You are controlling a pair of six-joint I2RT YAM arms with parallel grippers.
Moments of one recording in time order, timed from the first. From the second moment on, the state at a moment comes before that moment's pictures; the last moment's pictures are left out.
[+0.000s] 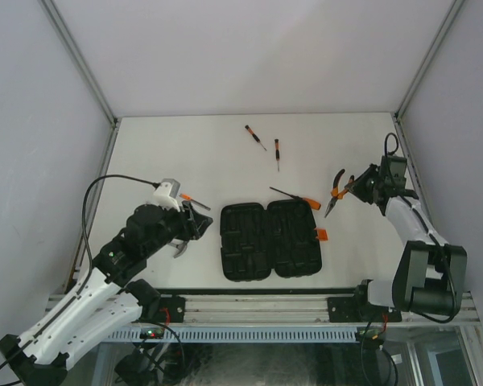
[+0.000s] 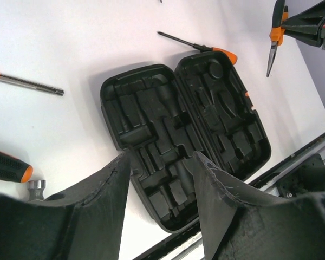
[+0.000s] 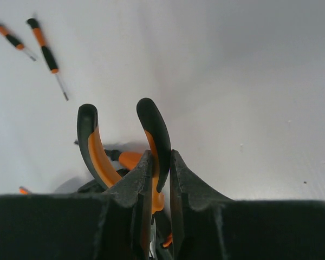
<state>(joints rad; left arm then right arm) -0.65 0.60 0.62 -0.43 -0.03 -0.54 -0.16 1.35 0.80 -0.27 -0.21 0.63</state>
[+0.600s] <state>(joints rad) -0.65 0.60 0.62 -0.31 0.09 -0.55 -0.05 1.02 0.65 -0.21 -0.36 0.71</state>
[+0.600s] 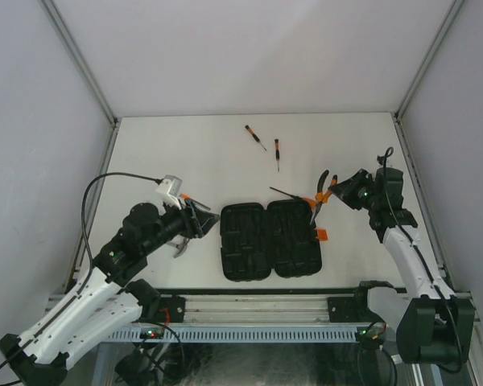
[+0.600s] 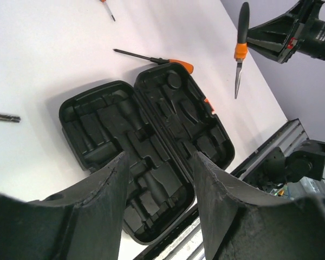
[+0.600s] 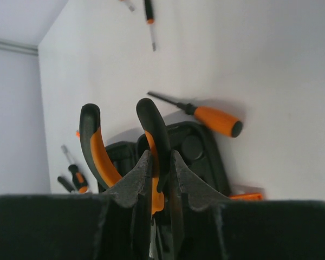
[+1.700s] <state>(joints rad) -0.71 0.83 0.57 -0.02 0.32 -0.61 0.60 0.95 0.58 -0.06 0.01 1.09</state>
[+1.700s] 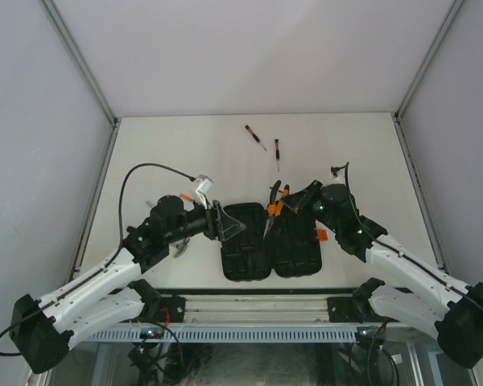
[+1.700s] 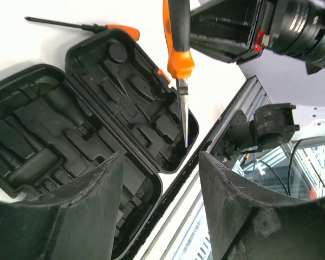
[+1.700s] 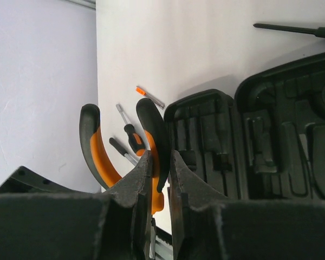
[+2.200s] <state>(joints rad) -0.85 0.93 0.61 -0.02 0.27 -0.58 0.75 1.09 0.73 -0.08 0.12 1.11</state>
